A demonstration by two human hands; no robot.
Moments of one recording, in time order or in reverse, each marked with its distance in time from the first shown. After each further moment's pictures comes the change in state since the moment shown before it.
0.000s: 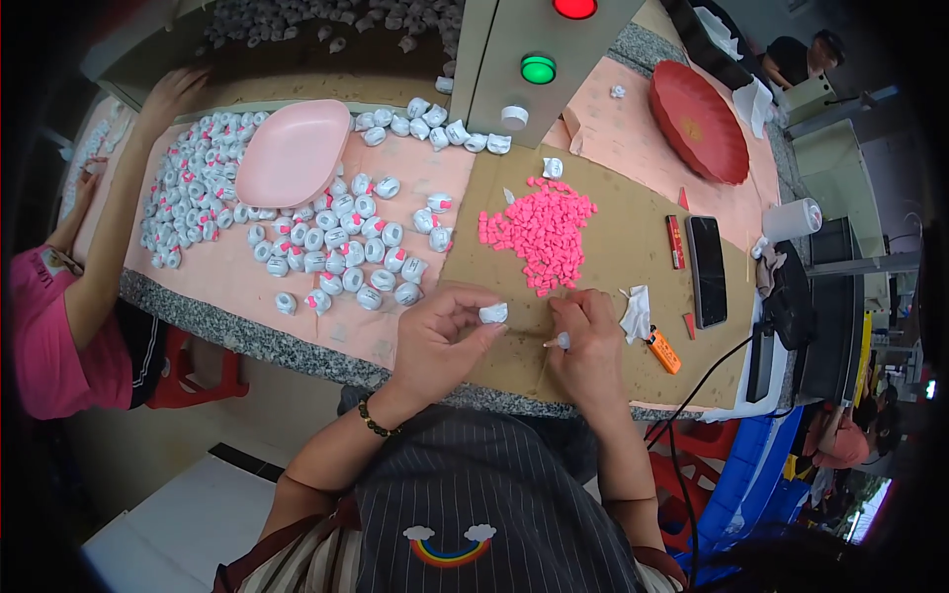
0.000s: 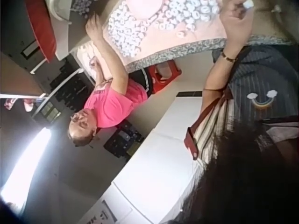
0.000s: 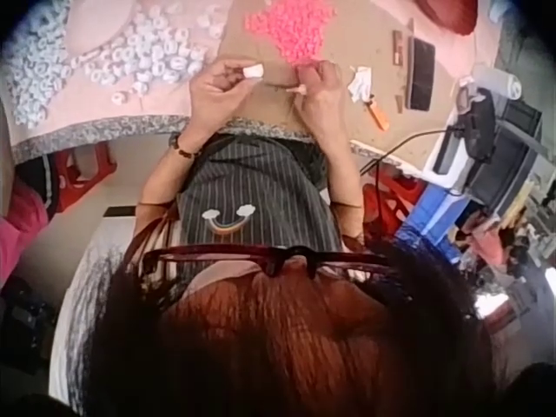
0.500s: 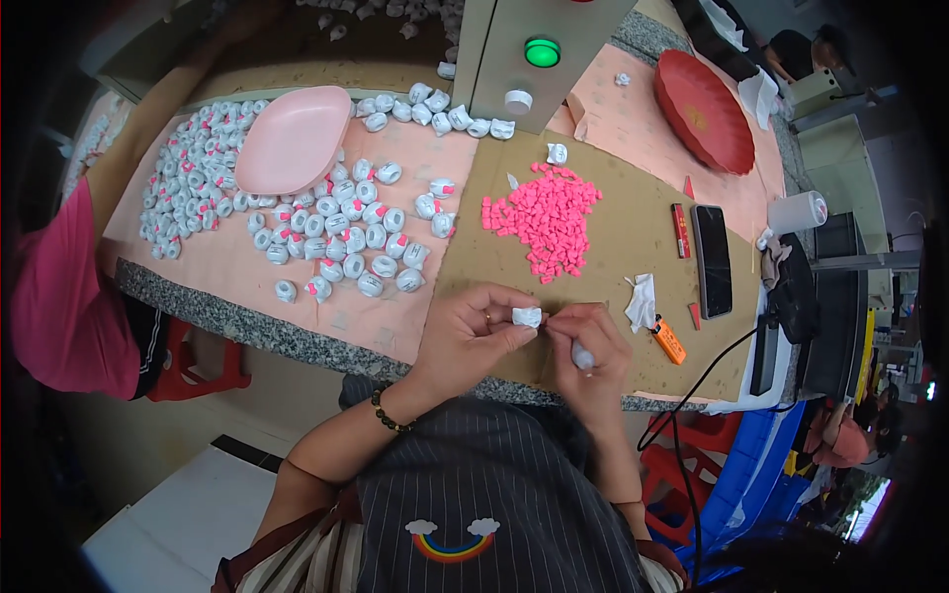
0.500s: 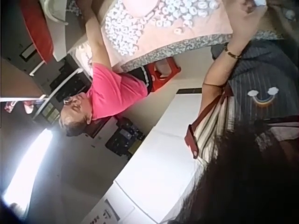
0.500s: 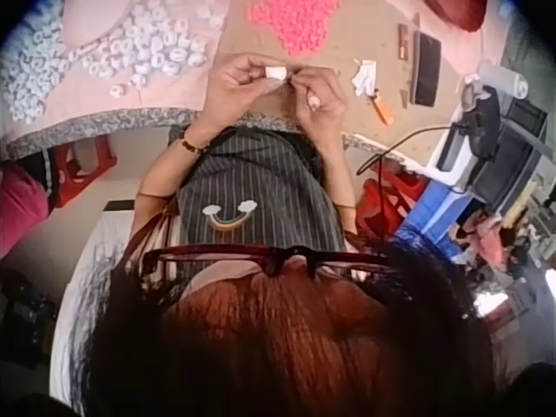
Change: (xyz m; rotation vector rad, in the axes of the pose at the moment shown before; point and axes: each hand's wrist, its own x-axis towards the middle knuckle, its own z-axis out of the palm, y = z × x) left_hand 0.000 -0.005 0.015 -0.172 -0.157 -0.113; right_hand -0.017 -0.015 -0.004 0.500 0.120 0.142
